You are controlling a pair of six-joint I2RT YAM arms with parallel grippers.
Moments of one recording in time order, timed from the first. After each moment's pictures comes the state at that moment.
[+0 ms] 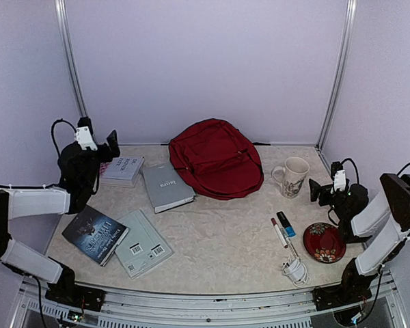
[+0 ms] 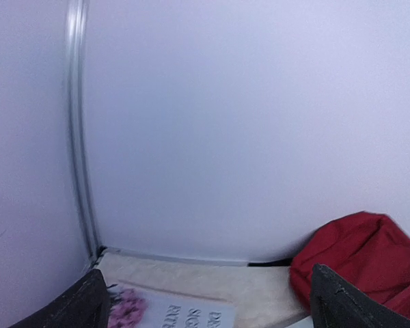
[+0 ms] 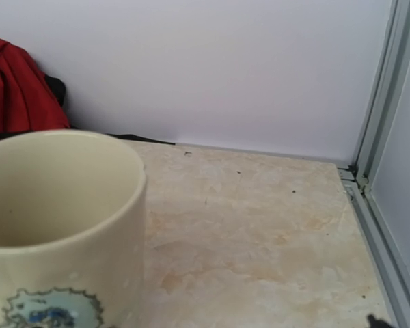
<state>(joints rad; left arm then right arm) -0.26 1.34 0.57 0.91 -0.35 0.00 -0.07 1.58 0.21 1.34 -0.20 -0.09</state>
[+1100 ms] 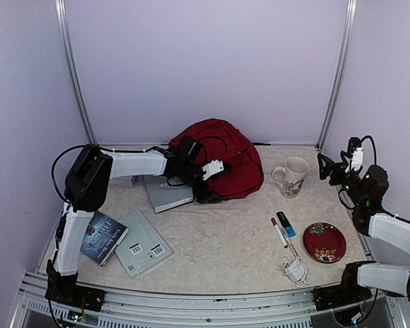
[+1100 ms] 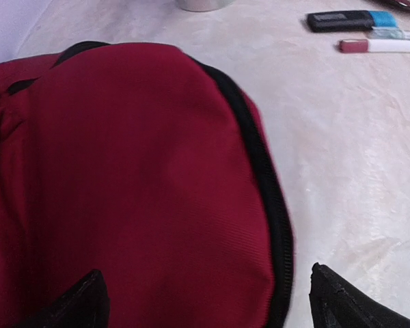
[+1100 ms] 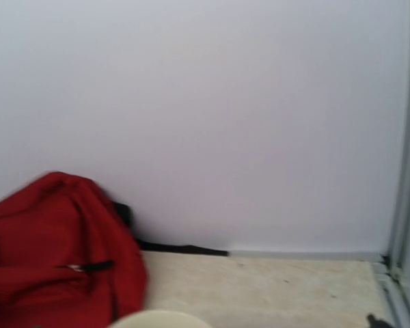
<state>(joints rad) -0.69 2.31 1.79 -0.32 0.43 0.70 -0.05 1.00 0.34 0.78 -0.26 0.08</state>
